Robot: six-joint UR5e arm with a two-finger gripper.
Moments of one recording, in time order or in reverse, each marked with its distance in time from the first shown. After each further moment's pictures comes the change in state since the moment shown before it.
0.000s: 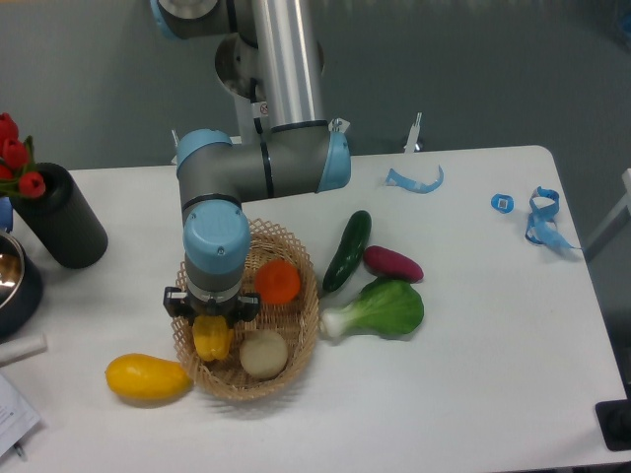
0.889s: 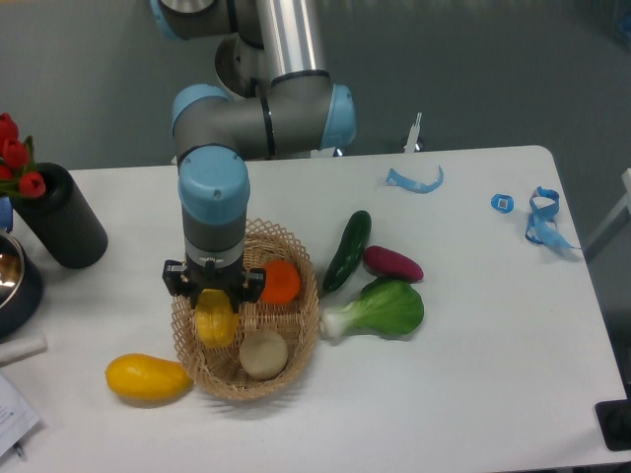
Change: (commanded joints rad) arm 0.066 0.158 -0.020 -0.008 0.021 0.098
